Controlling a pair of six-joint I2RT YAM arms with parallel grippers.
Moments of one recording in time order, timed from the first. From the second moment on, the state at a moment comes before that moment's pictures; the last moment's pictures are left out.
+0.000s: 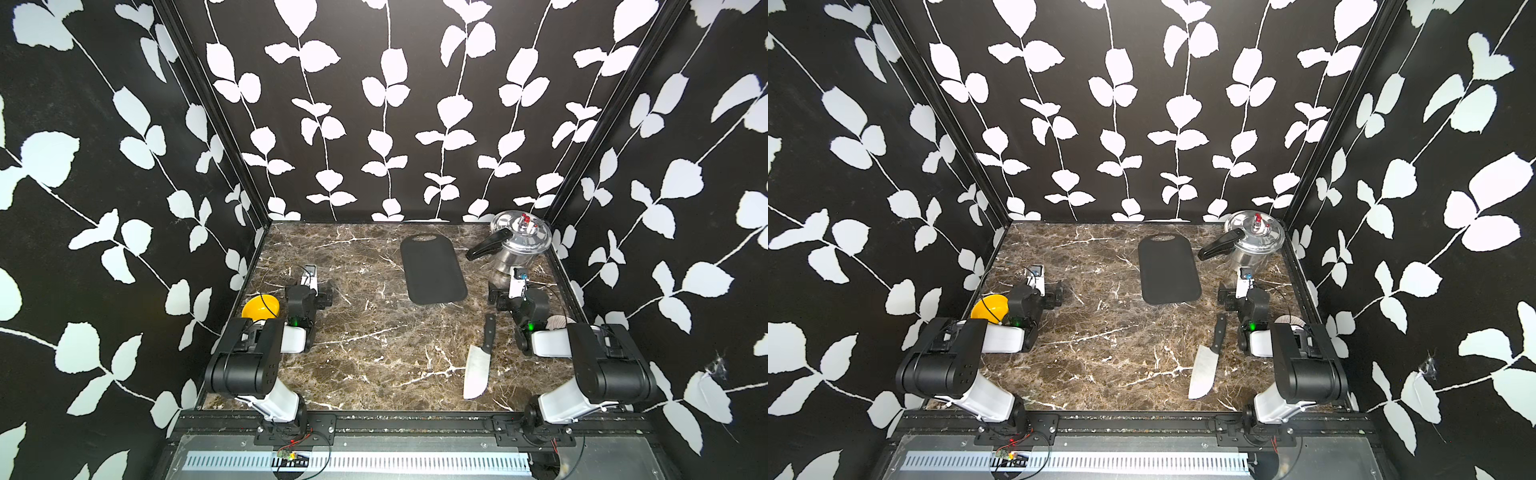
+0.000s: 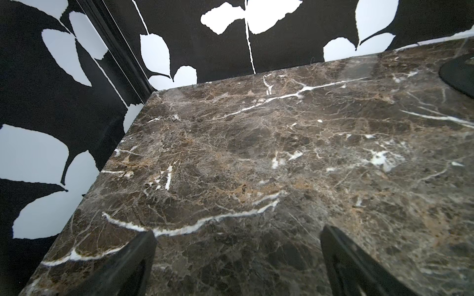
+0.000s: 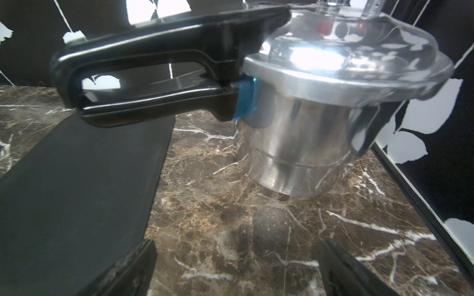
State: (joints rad) left arm -0.07 1.57 0.39 0.85 -0.15 0.15; right arm 0.00 1.54 0.37 0.79 -0.02 -0.02
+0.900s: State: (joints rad) left arm -0.07 1.09 0.80 -0.20 -0.04 -0.21; right arm 0.25 1.05 0.64 -0.16 0.08 0.42
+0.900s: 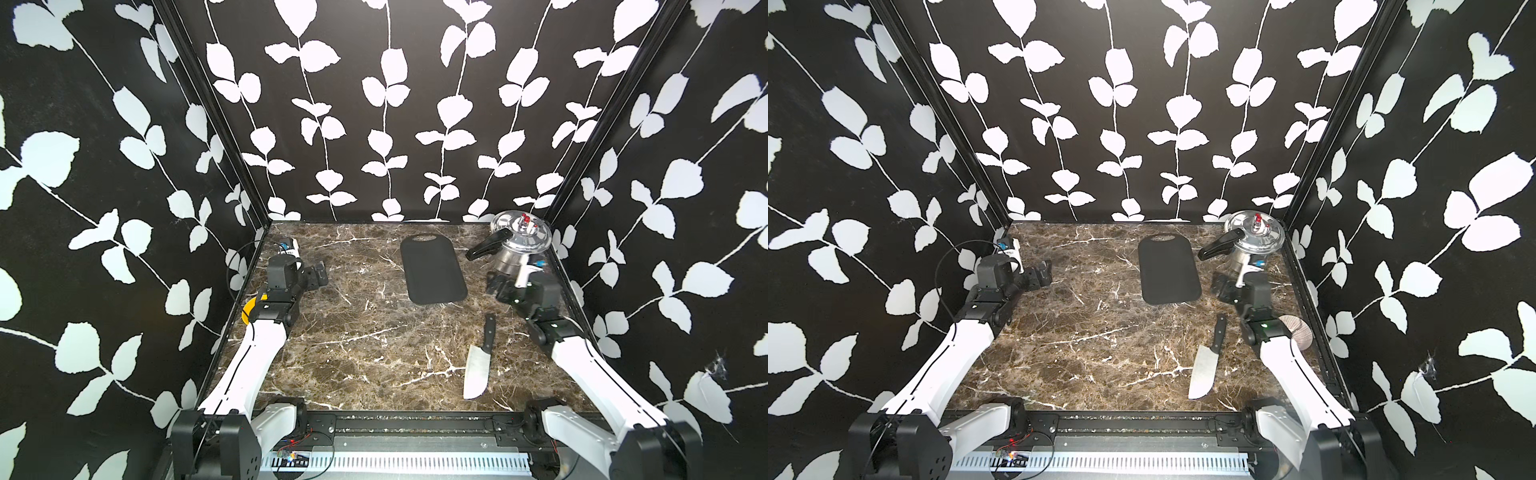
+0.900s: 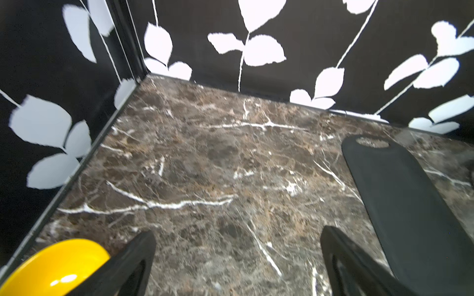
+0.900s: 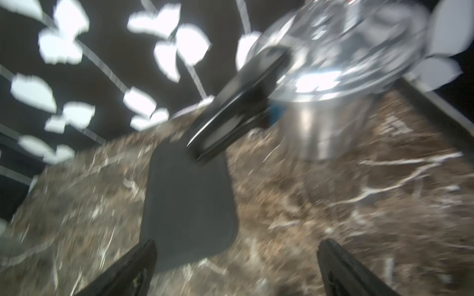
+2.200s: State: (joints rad) left arm -0.13 1.03 0.80 -0.46 -0.01 -0.29; right arm 0.35 2.61 2.49 -0.85 0.27 0.47
